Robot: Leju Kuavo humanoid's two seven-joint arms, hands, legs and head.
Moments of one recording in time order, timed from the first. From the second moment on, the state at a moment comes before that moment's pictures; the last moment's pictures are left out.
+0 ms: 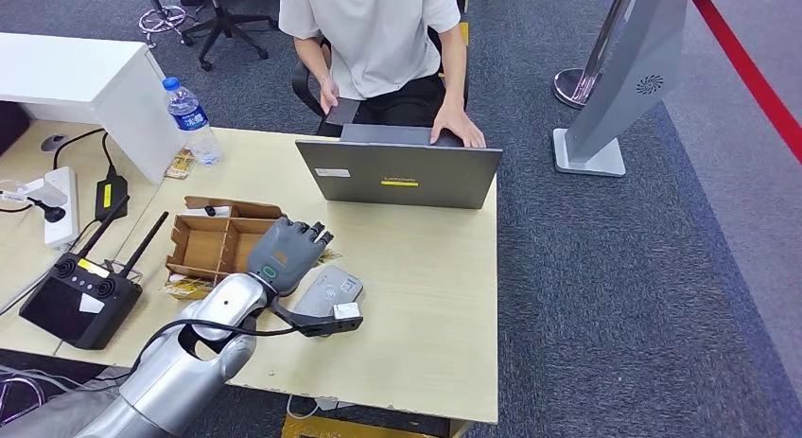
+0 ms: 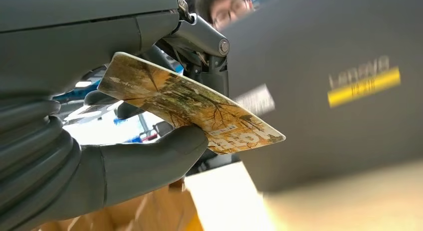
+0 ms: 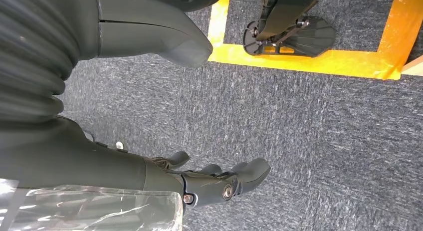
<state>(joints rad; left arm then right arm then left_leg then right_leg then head) -0.37 0.25 -0.64 -1.35 -1.21 0.06 0.01 -0.06 0.03 0.21 -0.17 0.00 -0.31 -0.01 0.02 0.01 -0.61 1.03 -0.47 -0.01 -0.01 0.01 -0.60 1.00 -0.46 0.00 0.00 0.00</state>
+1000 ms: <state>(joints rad) -0.39 0.27 -0.72 -1.27 -1.26 0.30 0.03 -0.05 0.03 0.21 -0.17 0.02 -0.30 -0.01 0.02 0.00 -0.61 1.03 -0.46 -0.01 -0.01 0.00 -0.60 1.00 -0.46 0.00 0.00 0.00</state>
